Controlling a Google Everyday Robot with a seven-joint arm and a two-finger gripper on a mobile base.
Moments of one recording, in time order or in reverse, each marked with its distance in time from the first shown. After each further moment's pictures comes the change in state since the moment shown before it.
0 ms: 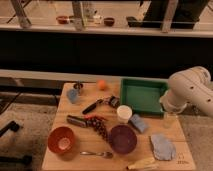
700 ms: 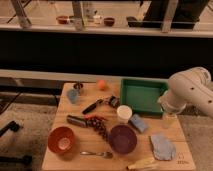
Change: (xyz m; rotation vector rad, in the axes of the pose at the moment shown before) arm -0.015 0.005 -0.007 0.012 -0.035 -0.019
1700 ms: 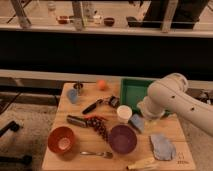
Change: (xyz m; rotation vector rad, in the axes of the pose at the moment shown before) arm -0.104 0.031 0.004 0.006 -0.097 -0.099
